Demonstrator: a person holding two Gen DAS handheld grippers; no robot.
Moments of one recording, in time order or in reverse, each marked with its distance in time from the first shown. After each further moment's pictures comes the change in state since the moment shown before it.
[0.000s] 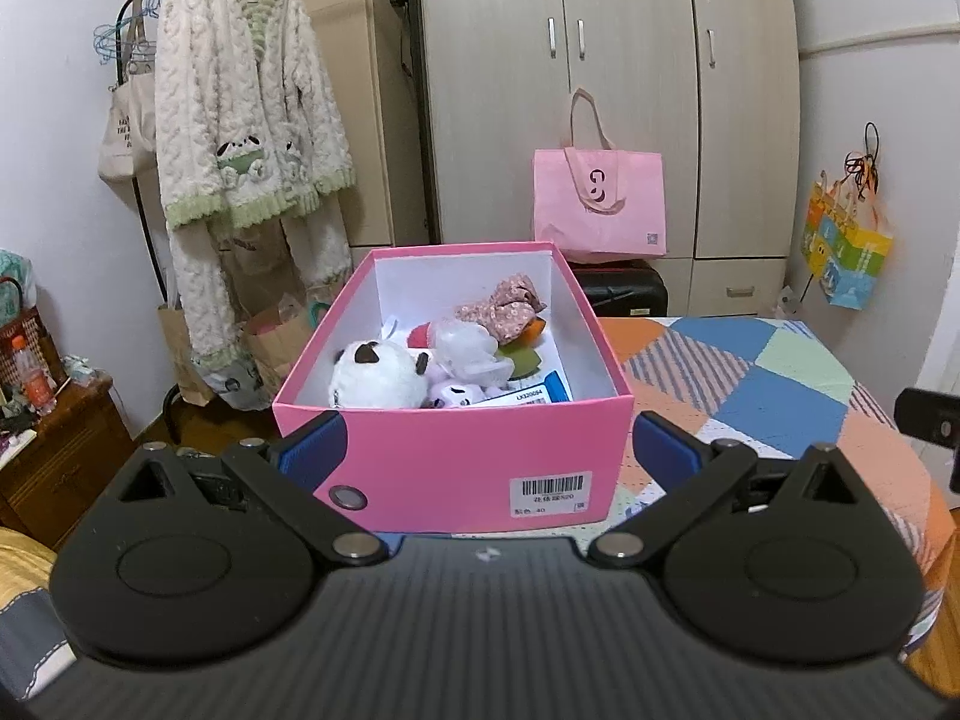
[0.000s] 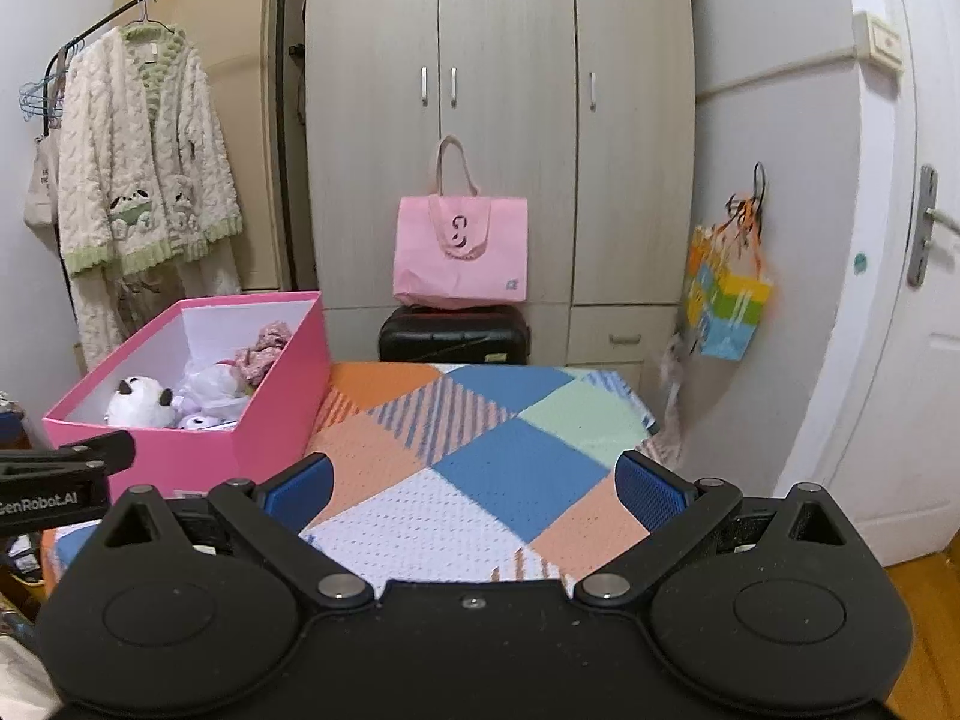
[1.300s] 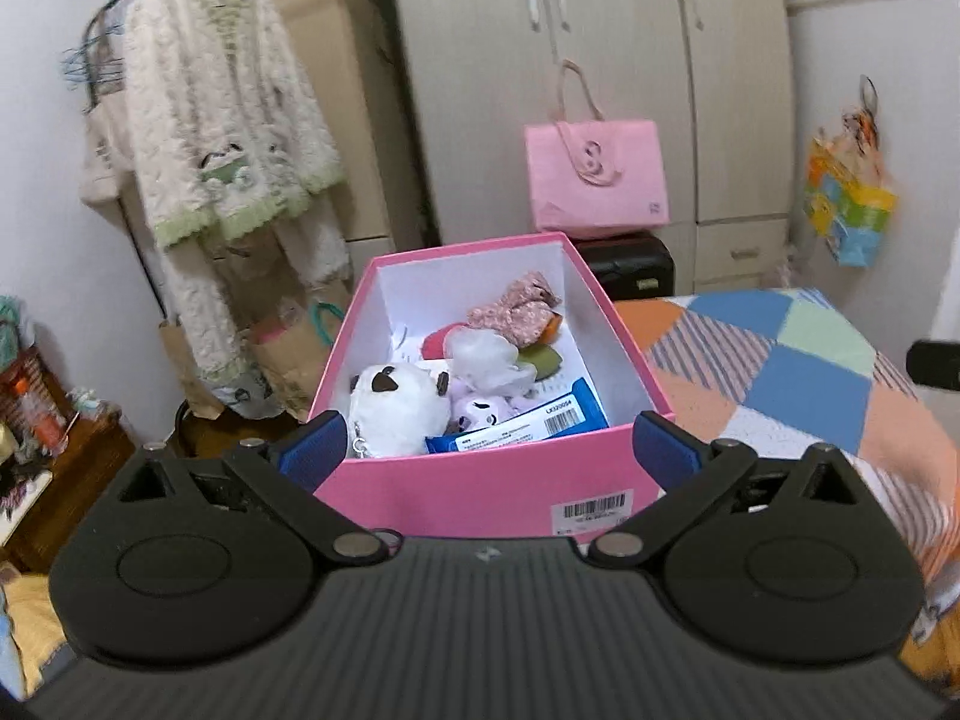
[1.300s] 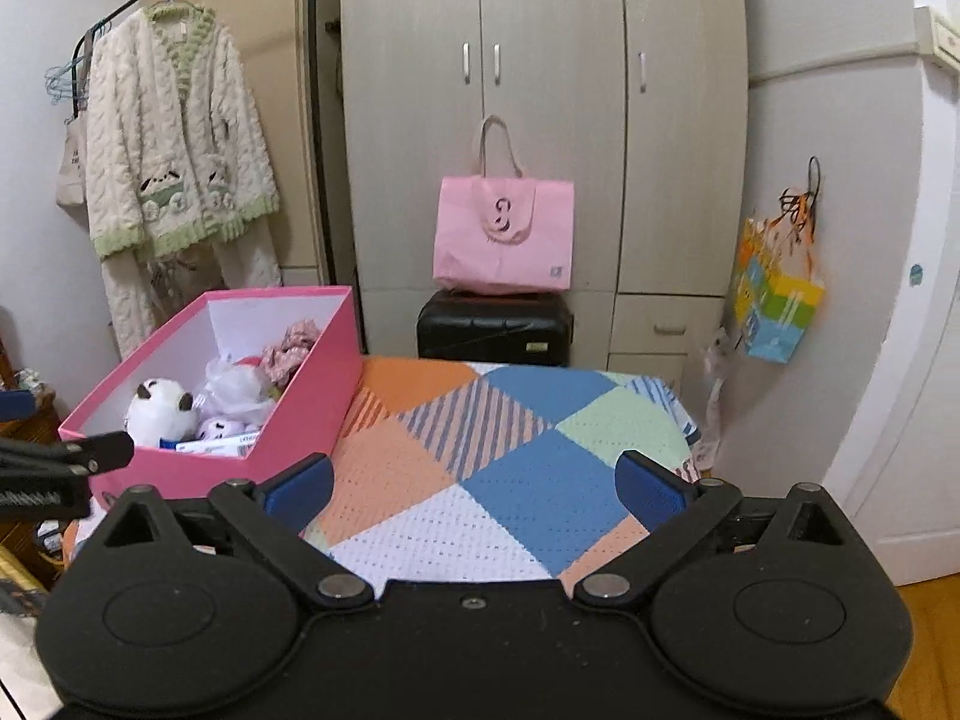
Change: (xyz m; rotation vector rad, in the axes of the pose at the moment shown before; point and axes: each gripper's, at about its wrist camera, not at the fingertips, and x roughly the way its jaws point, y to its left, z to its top) left arm 0.018 0.006 0.024 0.073 0.054 0.002; right arm 0.030 -0.001 0.031 -0.032 0.048 0.083
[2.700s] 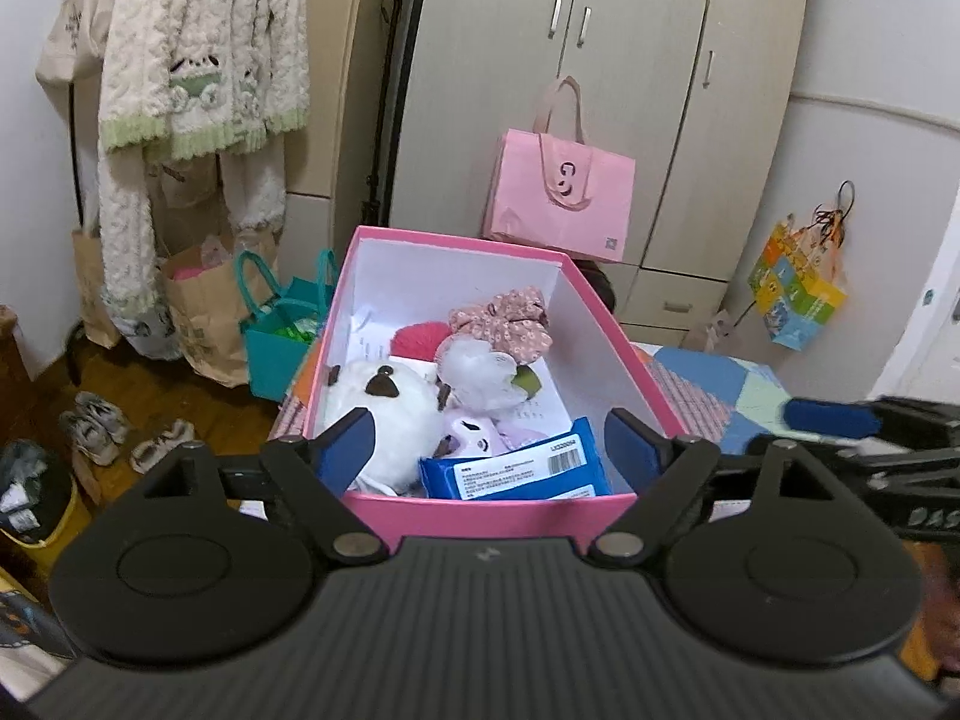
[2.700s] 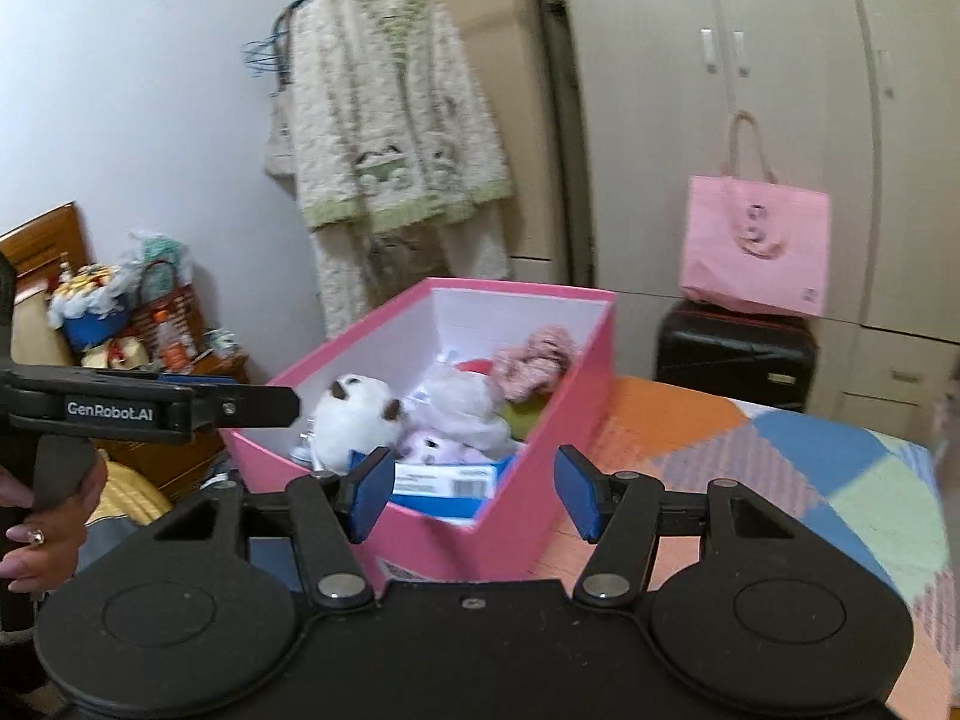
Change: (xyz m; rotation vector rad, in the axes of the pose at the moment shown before) left arm 0.050 0.083 0.003 -0.208 0.011 -0.223; right arm 0.070 0.053 0.019 -0.132 0.019 0.464
